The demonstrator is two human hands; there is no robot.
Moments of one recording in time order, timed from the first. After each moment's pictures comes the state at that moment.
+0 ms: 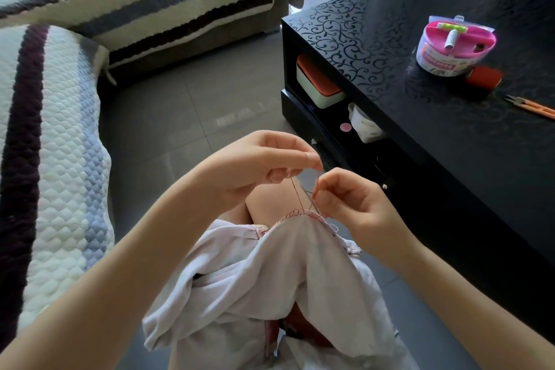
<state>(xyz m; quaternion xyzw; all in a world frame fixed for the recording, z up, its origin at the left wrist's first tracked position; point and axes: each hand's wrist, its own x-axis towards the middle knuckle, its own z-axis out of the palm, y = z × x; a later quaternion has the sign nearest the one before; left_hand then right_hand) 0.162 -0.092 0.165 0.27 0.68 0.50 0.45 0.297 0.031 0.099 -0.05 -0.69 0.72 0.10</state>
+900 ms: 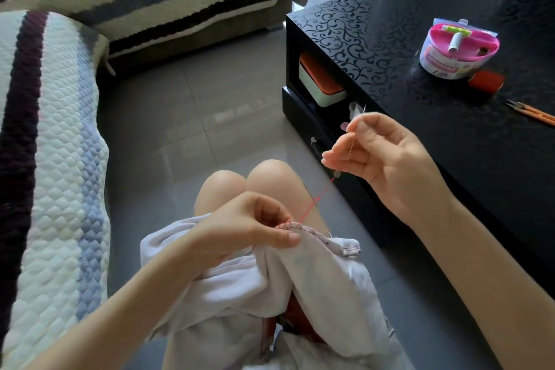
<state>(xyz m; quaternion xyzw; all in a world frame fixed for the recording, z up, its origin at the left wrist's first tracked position) 0.192 -0.139 0.106 0.23 0.68 0.48 0.50 0.271 0.061 0.132 -0.12 -0.54 0.82 0.13</state>
